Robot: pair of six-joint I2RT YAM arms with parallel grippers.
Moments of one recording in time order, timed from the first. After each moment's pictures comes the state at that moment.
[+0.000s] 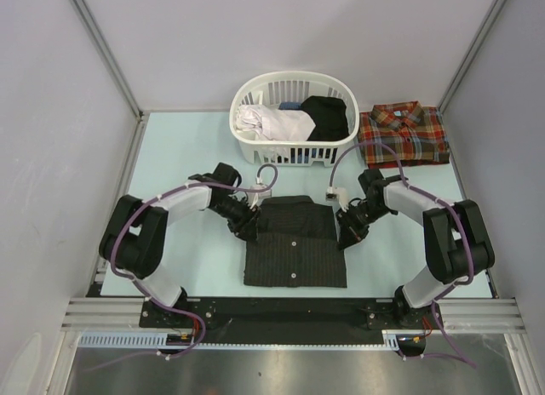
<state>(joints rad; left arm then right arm) -0.41 1.66 0.96 -0.66 0.79 0.45 0.27 1.61 0.90 -0.84 -0.76 -0.59</state>
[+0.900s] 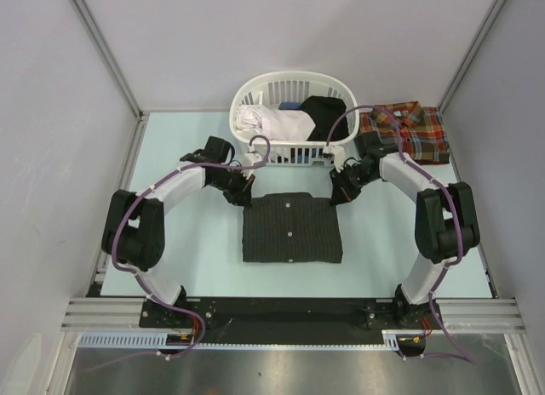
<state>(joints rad) -0.33 1.69 1.16 -0.63 0.63 0.44 0.25 1.74 1.24 -0.75 -0.66 -0.49</state>
